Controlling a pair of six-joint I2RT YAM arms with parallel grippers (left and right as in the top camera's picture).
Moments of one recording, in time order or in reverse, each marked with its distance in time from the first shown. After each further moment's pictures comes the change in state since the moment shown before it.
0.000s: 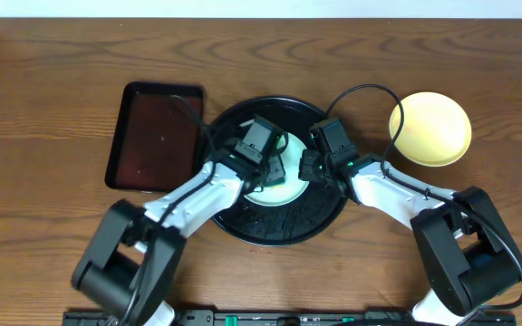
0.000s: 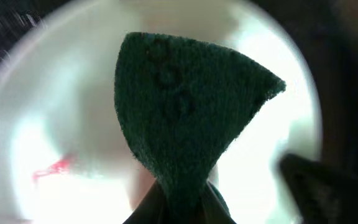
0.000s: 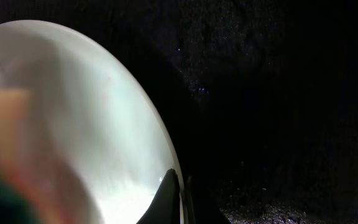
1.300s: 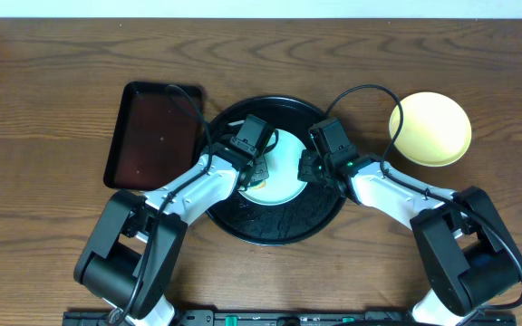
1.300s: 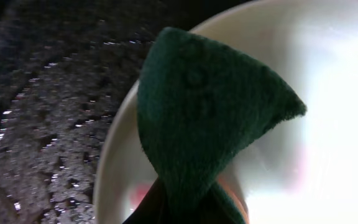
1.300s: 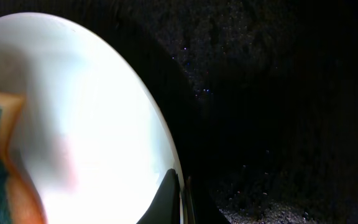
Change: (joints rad) left arm 0.061 0.033 0.021 -0.111 -0.152 0.158; right arm 0.000 0.000 0.000 -0.003 -0.012 0.003
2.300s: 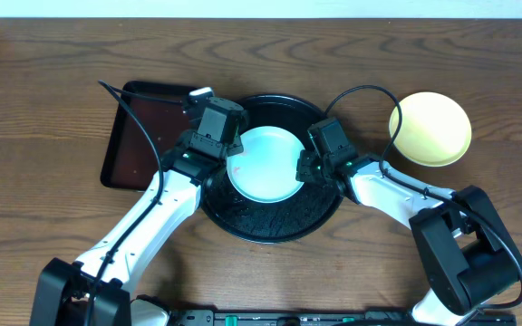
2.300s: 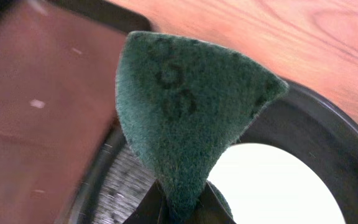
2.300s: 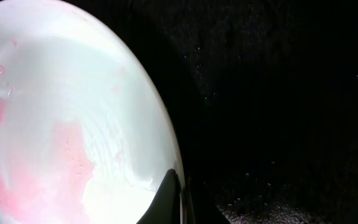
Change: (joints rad) left arm 0.089 -0.302 -0.024 0.070 -0.153 0.101; right arm 0.002 0.005 0.003 0.000 -0.025 0.011
